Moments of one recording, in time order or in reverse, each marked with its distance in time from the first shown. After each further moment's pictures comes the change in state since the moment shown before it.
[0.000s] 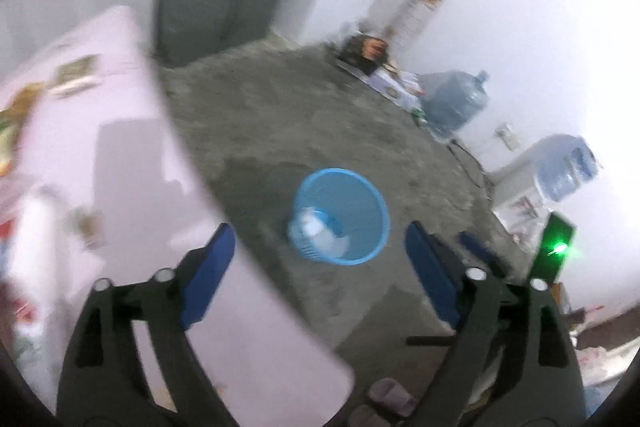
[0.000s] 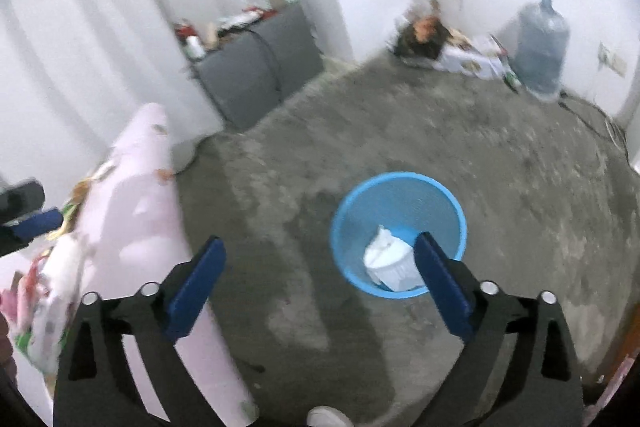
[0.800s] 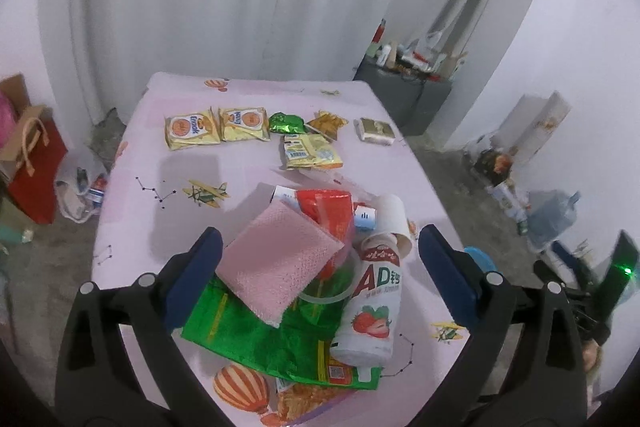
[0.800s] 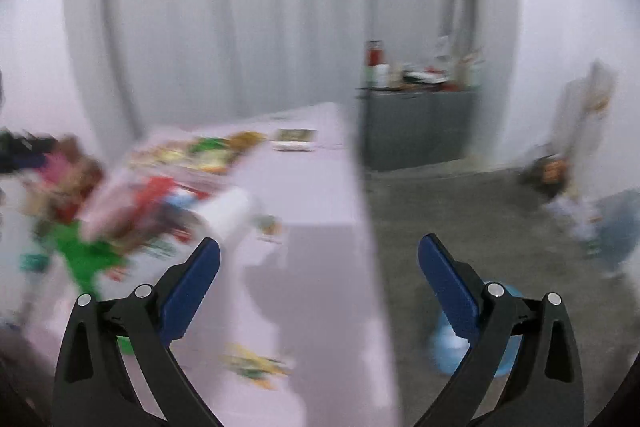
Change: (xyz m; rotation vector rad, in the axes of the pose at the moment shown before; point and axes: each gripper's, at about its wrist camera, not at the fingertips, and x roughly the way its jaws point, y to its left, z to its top) left arm -0.254 0.226 -0.107 -0.280 -0.334 0.332; right arm -0.071 0.225 -0.029 -0.489 -0.094 0.342
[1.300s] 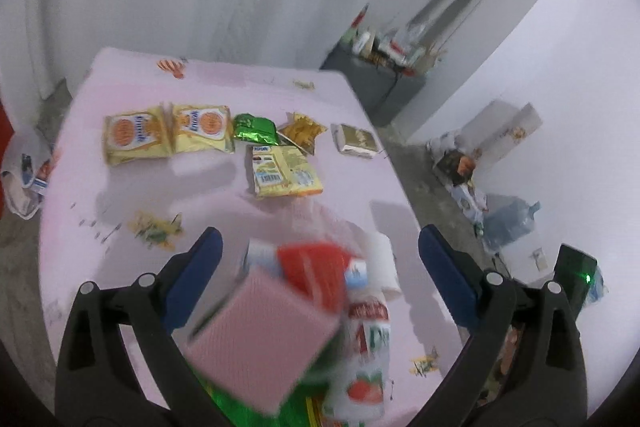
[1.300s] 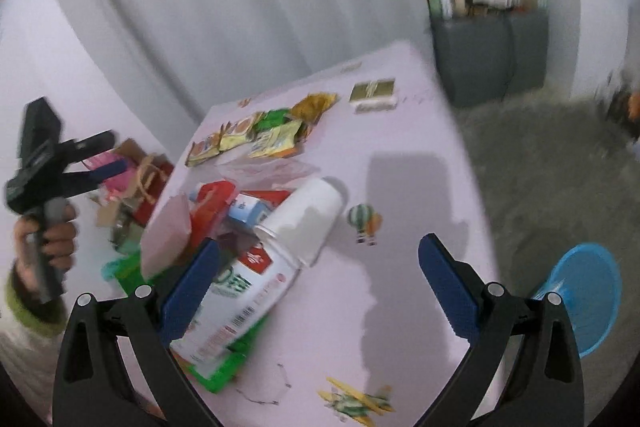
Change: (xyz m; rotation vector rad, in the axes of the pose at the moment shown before) left arm 0.109 0.037 0.077 -0.073 0.146 -0.179; right arm 0.103 0.023 0.030 0.183 0.278 0.269
